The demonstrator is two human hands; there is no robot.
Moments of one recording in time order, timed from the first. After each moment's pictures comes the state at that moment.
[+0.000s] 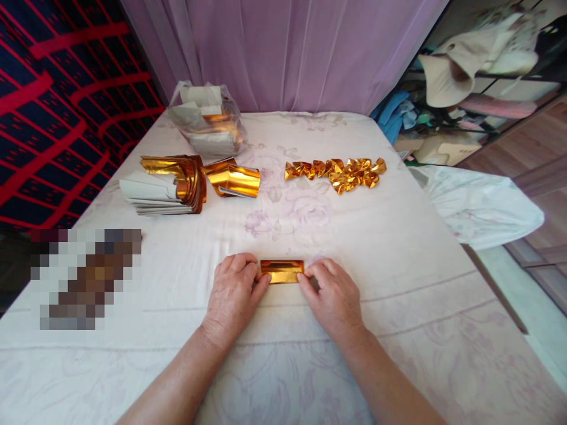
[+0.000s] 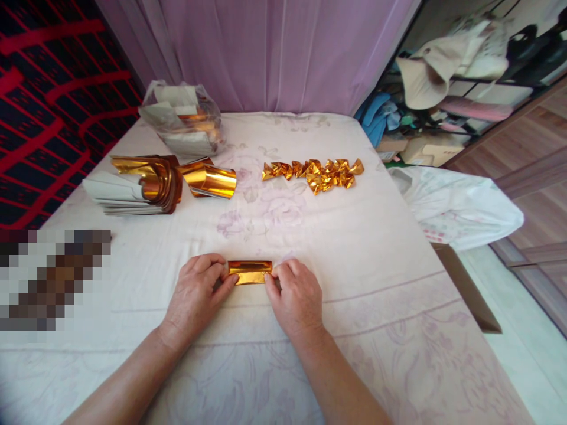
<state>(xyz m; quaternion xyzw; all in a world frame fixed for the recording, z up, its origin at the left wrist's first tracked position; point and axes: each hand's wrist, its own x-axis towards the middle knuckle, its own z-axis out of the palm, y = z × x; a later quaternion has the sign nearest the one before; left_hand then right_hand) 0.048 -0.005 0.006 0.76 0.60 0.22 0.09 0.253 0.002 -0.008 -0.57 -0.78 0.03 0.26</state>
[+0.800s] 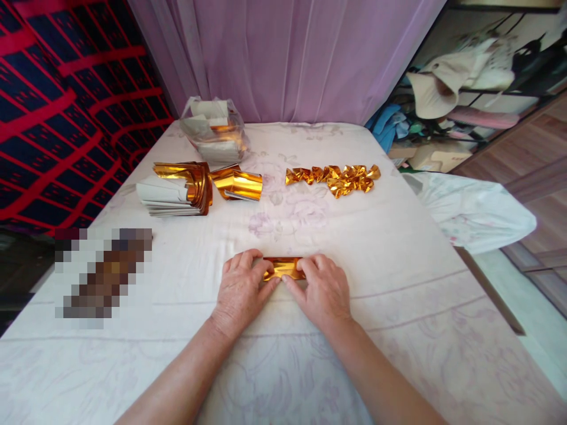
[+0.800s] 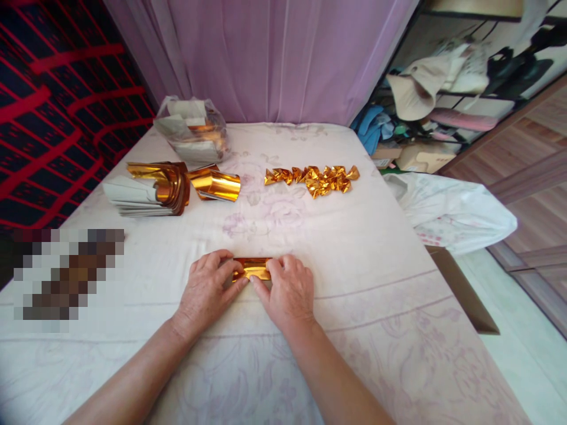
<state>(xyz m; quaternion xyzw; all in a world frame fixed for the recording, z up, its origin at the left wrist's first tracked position) 0.053 -0.006 0.004 0.77 0.60 0.19 0.09 0.235 0.000 0.006 -0.60 -0.78 0.01 0.17</state>
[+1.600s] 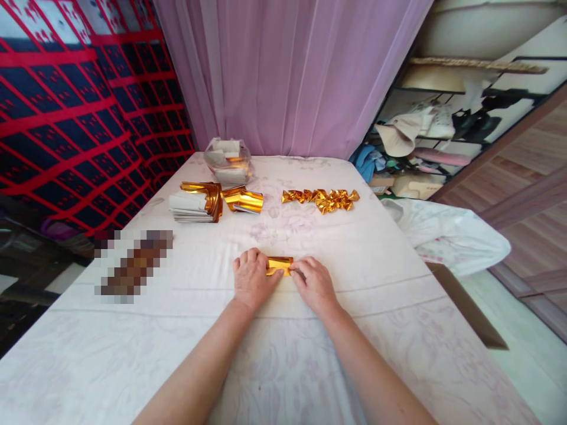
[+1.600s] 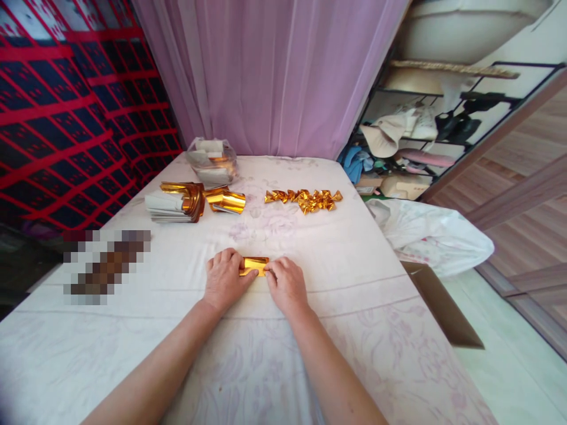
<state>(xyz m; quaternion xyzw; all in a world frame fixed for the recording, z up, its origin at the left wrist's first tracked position) 0.088 -0.004 0.012 0.68 0.71 0.14 0.06 0.261 0.012 -0.020 -0.52 -0.80 0.10 0.28</state>
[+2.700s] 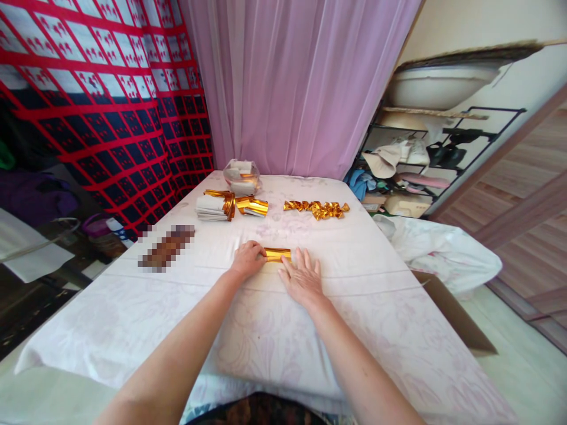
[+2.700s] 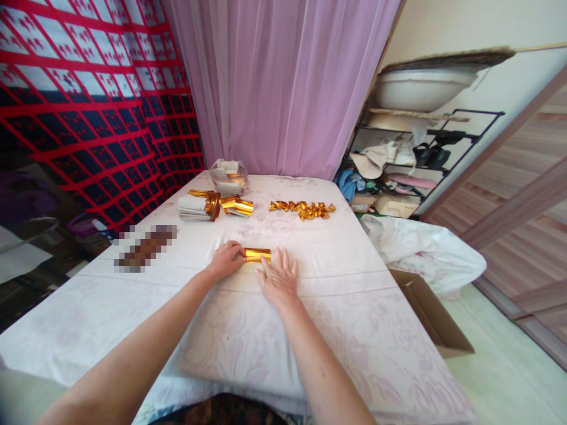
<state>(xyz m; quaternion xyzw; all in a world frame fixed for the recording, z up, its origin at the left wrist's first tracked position) 0.051 -0.001 0.012 0.71 0.67 0.16 0.13 0.237 -0.027 0.001 -0.61 -0.79 0.07 0.04</state>
